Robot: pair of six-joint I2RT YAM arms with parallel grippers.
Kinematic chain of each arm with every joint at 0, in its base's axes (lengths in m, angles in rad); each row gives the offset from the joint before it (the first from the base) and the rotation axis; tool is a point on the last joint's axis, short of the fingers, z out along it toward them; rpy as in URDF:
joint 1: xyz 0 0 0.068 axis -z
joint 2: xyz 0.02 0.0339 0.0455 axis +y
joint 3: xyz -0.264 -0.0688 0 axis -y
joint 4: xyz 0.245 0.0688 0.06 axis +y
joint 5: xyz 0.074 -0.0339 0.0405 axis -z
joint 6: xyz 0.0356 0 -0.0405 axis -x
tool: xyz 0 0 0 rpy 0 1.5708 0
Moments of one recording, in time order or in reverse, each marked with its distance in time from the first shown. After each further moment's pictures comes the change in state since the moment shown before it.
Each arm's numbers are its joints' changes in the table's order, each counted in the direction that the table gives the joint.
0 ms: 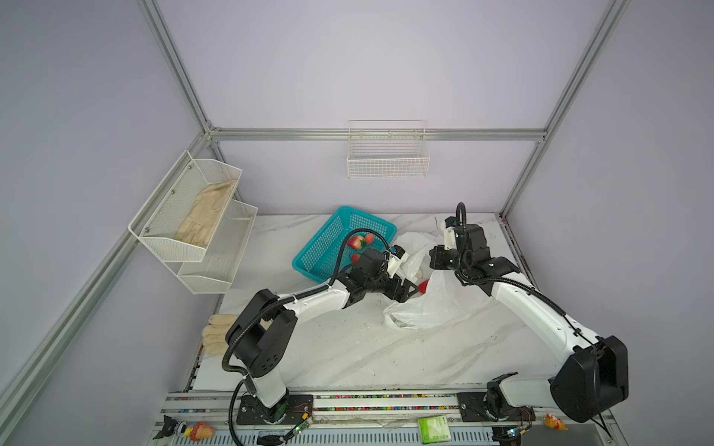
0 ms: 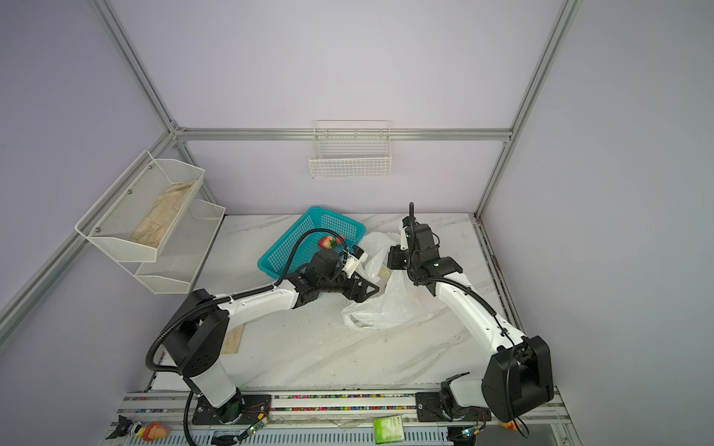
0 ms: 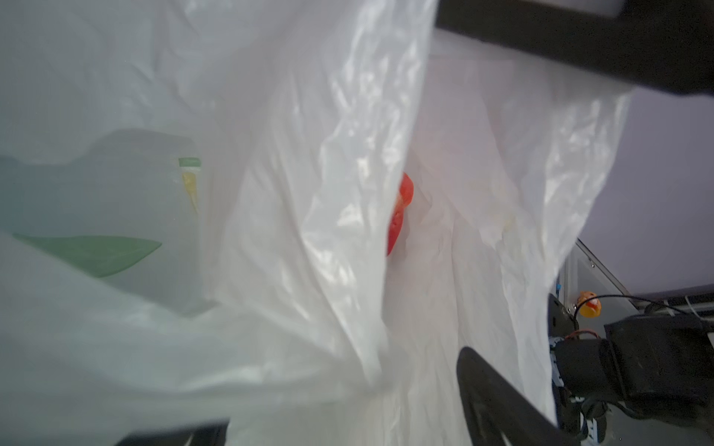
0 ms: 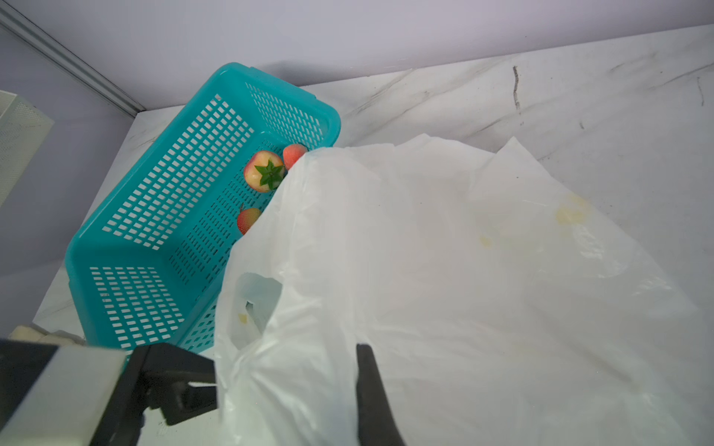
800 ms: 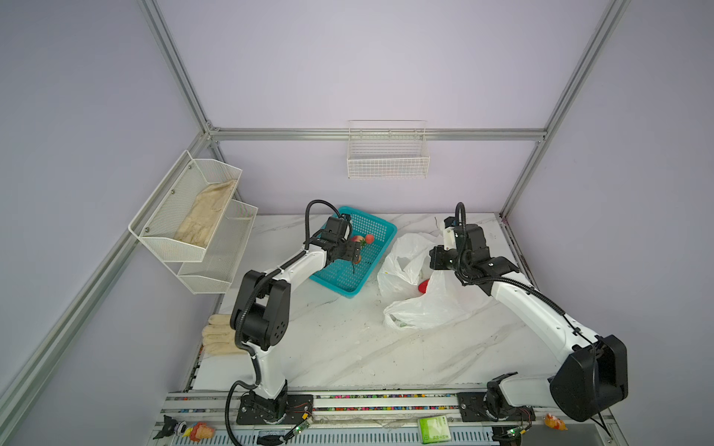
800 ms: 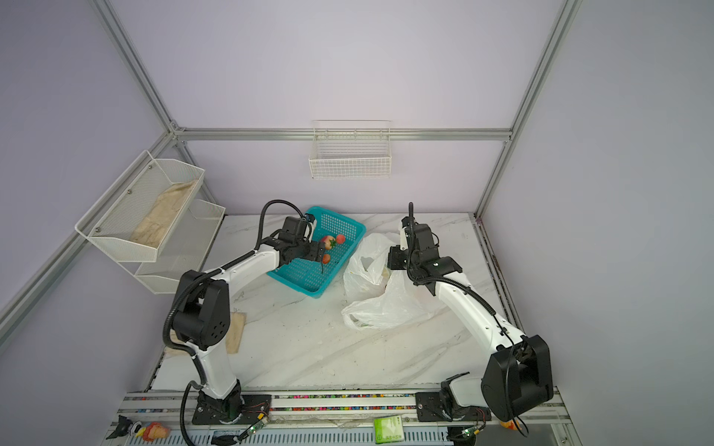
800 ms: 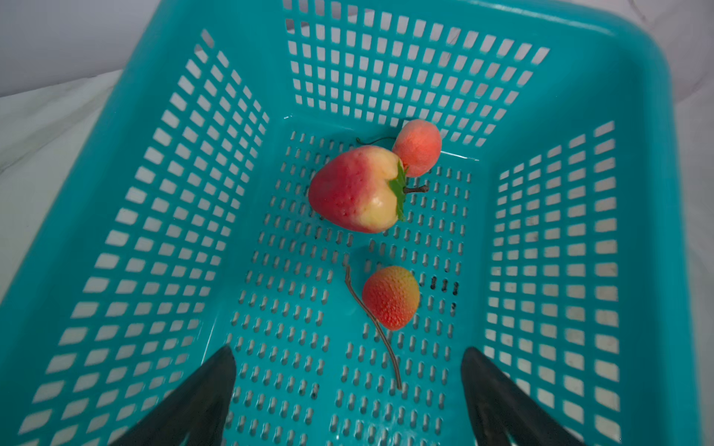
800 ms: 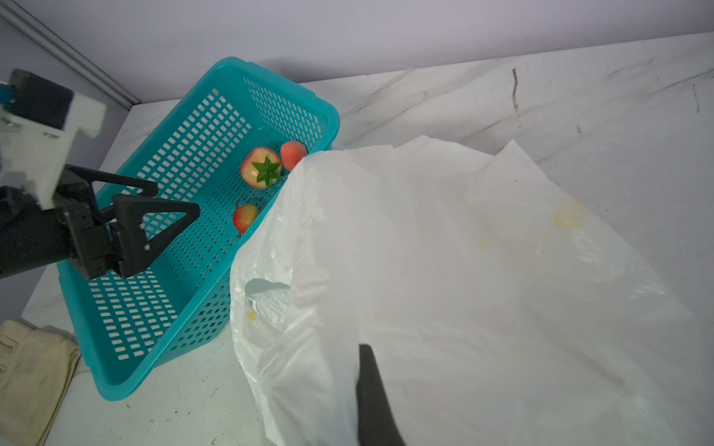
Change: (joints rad) left arm -0.342 0.267 0.396 0.372 -0.502 -0.171; right arm 0.000 0.004 0.000 0.001 0.002 0.023
